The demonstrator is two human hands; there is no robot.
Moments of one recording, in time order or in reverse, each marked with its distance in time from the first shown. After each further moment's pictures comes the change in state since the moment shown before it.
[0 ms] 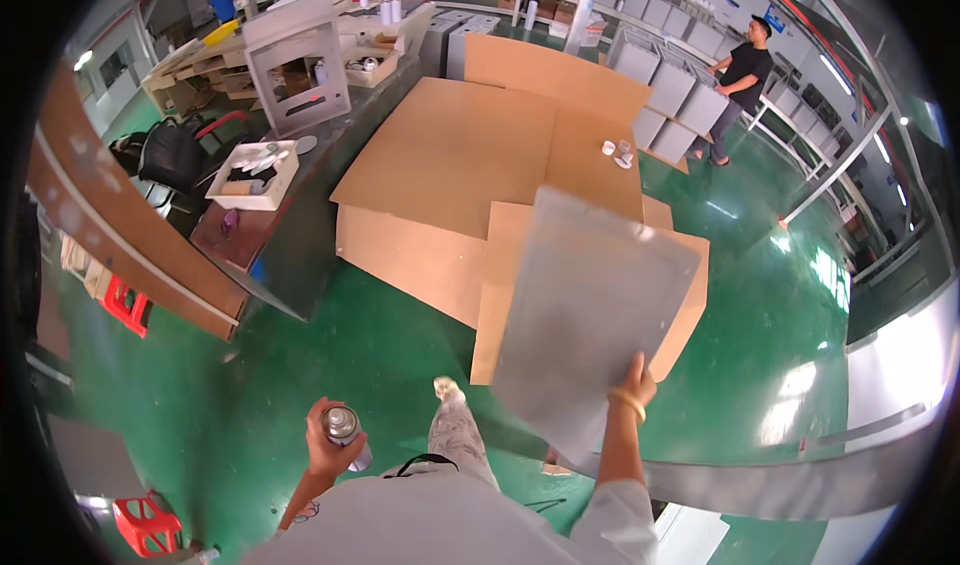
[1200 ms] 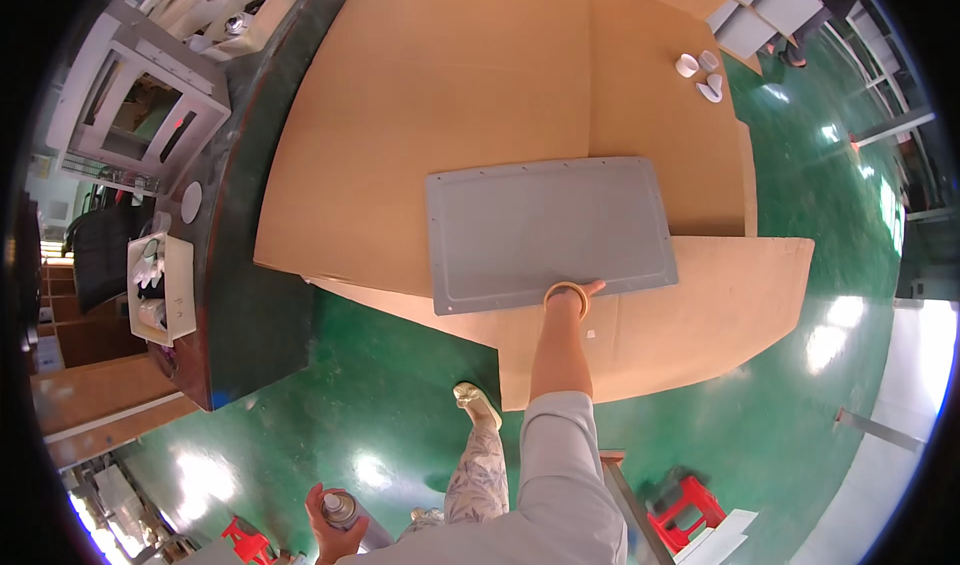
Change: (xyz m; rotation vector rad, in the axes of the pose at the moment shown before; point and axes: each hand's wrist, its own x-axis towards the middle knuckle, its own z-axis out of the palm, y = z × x) left_hand 0.292 -0.125 0.175 0.205 -0.226 -0.713; right_hand 0.209 0.181 0.628 0.452 0.412 1.270
